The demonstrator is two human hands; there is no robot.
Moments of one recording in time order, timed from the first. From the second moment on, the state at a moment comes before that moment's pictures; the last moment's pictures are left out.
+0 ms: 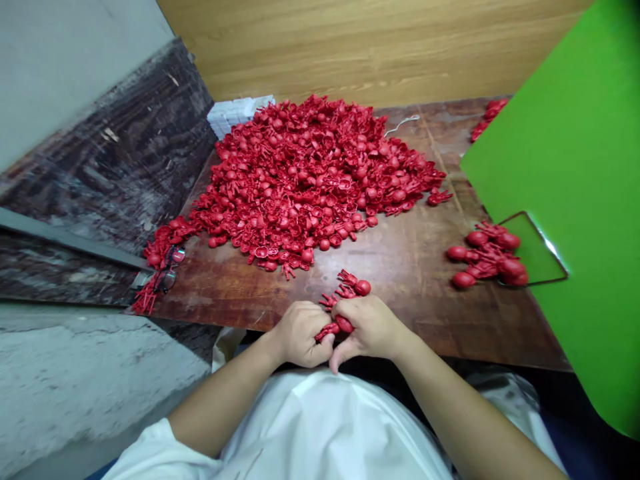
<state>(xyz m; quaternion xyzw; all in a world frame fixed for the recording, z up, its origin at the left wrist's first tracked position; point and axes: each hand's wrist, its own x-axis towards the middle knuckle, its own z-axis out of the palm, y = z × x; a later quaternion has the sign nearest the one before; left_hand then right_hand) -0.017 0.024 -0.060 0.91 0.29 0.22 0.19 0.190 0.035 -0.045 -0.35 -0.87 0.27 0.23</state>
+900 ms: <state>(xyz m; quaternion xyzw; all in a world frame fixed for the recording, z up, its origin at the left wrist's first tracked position) -0.005 0.016 0.022 0.87 0.27 0.40 0.13 0.205 0.008 0.010 -0.26 -0.75 0.42 0.44</state>
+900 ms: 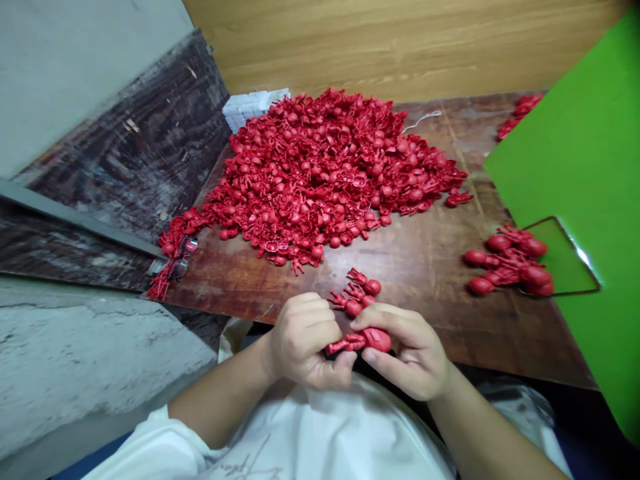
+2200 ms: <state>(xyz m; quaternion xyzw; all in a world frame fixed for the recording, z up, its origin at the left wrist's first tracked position) 0.004 0.026 -0.024 0.73 0.51 0.36 0.29 0.209 0.019 -0.037 -0.45 -0.76 0.20 0.43</state>
